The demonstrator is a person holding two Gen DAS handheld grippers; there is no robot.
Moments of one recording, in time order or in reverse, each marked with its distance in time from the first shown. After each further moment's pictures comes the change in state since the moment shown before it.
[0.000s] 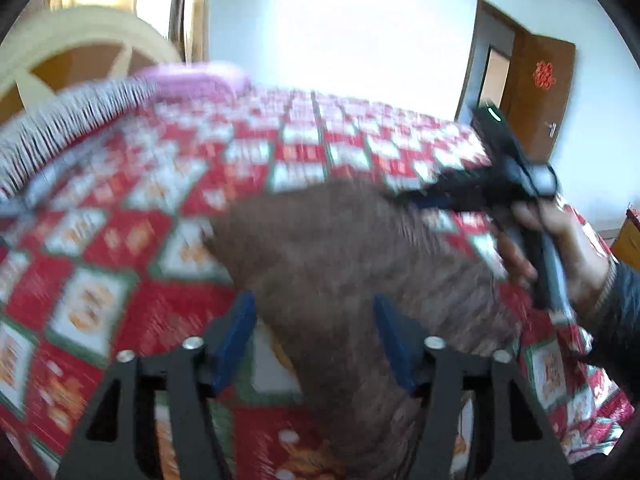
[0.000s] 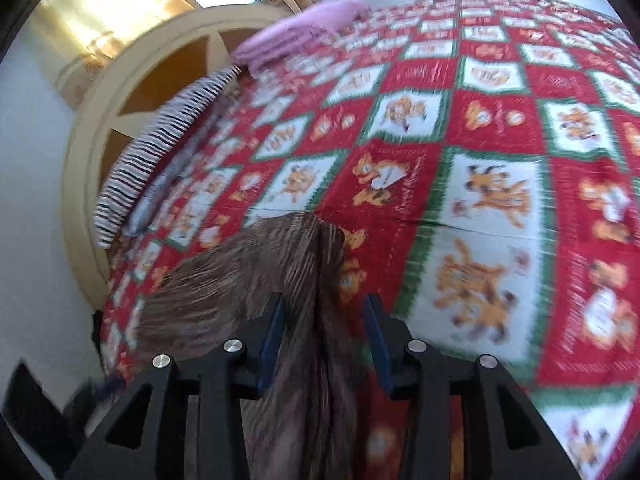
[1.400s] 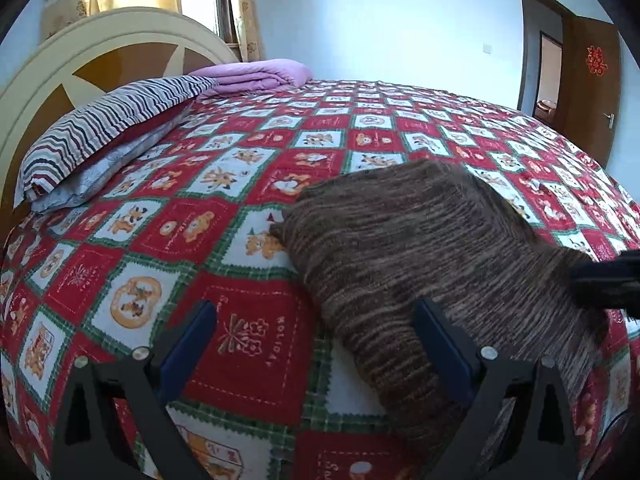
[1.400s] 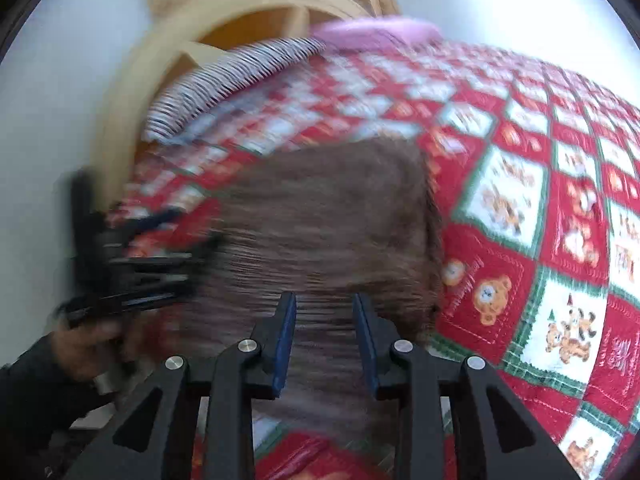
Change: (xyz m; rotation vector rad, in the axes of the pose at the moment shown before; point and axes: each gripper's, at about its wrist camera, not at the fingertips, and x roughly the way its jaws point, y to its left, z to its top) left arm 0.037 0.017 -0.014 -0.022 0.044 0.249; right arm -0.038 0.064 -0.109 -0.281 0.042 -0.090
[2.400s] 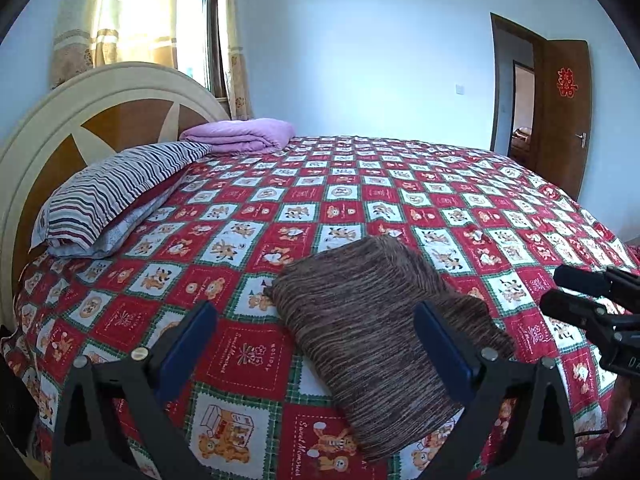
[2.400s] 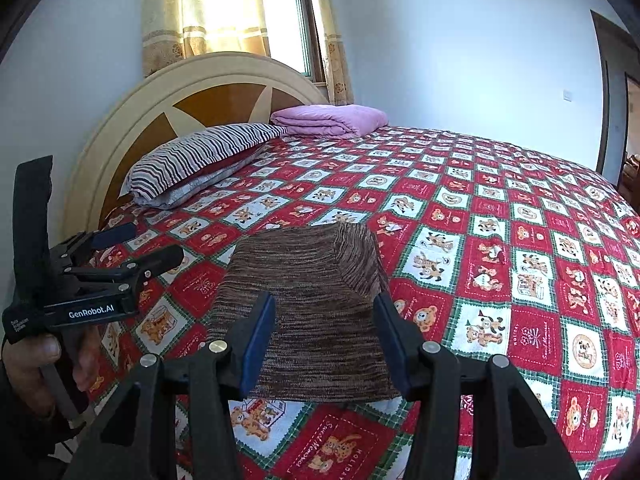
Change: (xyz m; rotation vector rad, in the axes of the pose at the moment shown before) left arm -0.111 -0.013 0.022 0.021 -0.175 -0.052; right arm -0.118 0.075 -0.033 -0.040 -0.348 -0.216
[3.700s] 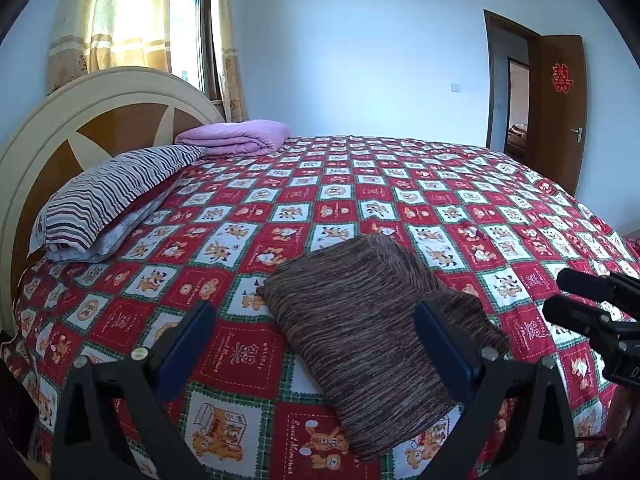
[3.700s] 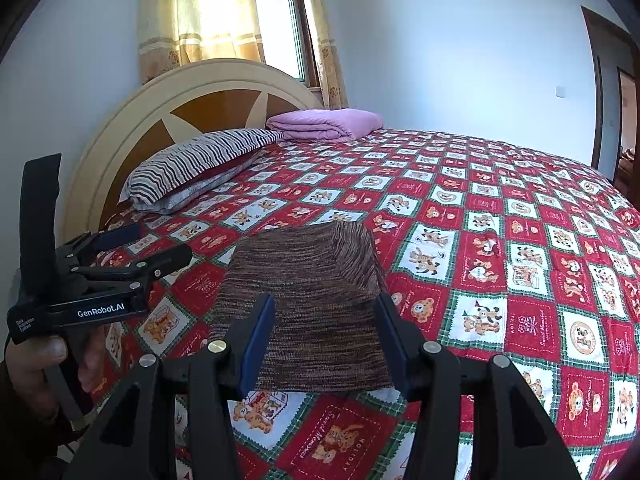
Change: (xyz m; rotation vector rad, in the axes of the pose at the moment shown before) left arm -0.002 -0.012 -0.002 0.011 0.002 0.000; right arm -0.013 0.000 -0.011 0.024 -0.020 -0.009
